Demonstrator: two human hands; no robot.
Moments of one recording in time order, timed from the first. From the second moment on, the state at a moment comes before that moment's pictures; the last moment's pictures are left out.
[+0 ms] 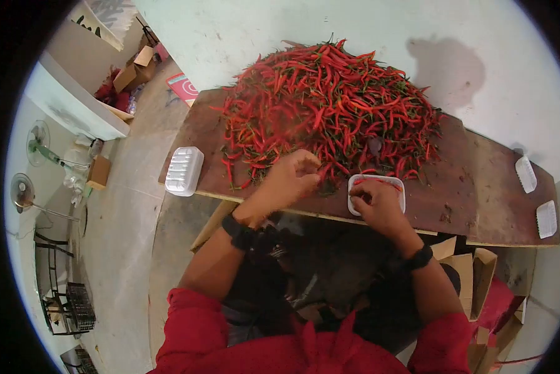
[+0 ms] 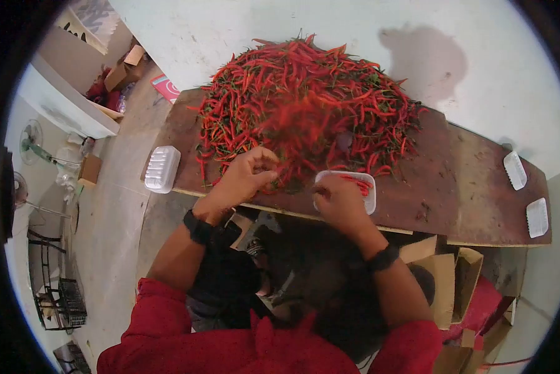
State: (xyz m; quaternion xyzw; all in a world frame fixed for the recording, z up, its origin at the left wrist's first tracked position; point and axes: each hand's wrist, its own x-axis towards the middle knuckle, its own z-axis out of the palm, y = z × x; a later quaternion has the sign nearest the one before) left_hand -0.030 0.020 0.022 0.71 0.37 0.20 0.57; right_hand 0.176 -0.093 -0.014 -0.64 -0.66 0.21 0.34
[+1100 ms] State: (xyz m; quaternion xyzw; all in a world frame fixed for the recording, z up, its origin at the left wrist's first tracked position) left_hand 0.034 -0.061 0.014 0.86 0.20 0.31 0.35; right_hand 0.187 -0.135 -0.027 -0.63 -0.46 0.45 0.44
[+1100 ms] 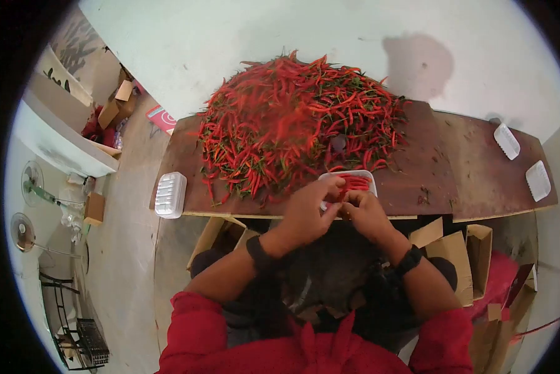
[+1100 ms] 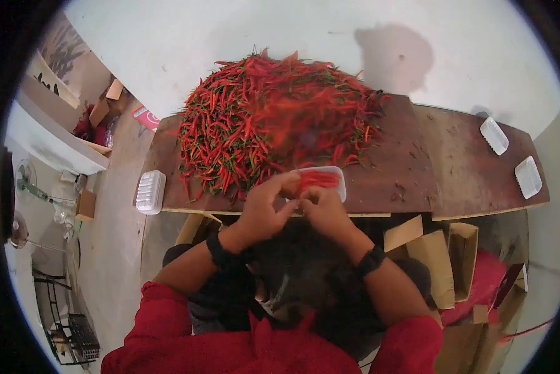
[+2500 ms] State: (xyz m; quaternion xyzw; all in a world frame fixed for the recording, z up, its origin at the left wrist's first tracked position) left_hand 0.064 0.011 -0.043 0.94 0.15 0.23 0.19; right_hand 0.233 -0.115 -0.042 -0.73 -0.62 0.07 0.29
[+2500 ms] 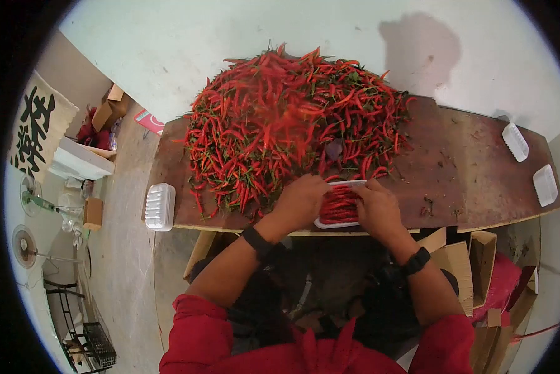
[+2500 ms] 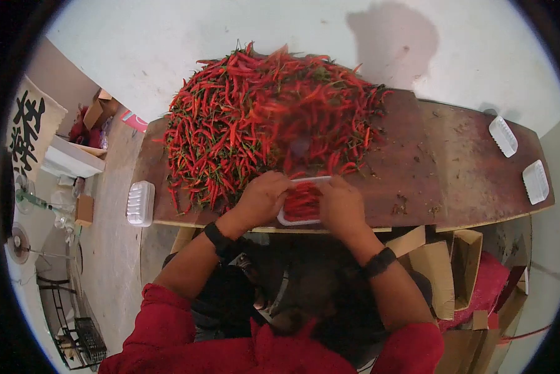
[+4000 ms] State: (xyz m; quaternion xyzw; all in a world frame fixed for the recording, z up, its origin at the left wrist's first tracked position) left_hand 0.010 0.045 -0.027 0.91 0.40 0.11 -0.07; right_hand 0.237 -0.113 -0.032 -0.74 -0.60 0.08 0.30
